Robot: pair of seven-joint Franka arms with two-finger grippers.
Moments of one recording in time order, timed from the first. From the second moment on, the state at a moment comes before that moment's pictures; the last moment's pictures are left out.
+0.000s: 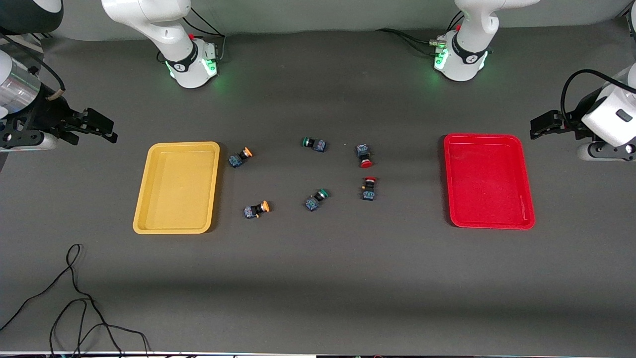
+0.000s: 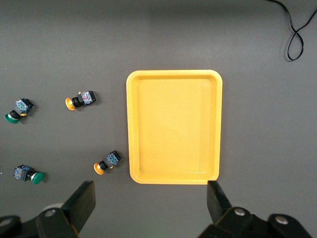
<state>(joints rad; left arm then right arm) 0.06 0.01 -0.10 -1.63 0.00 1.48 -0.02 0.05 -0.12 -0.02 -1.79 0.04 1.67 0.06</state>
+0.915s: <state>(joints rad) -0.05 0.02 -0.14 -1.69 0.00 1.57 -0.21 0.13 0.17 0.24 -1.83 0.04 1.85 0.92</state>
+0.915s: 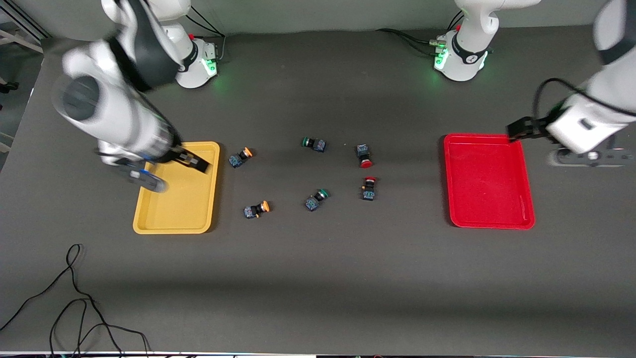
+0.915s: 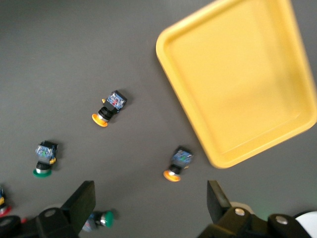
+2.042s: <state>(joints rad) -0.59 0.19 -0.15 -2.12 -0.01 2.28 -0.77 0.19 0.30 0.24 -2.36 0.07 2.40 1.23</state>
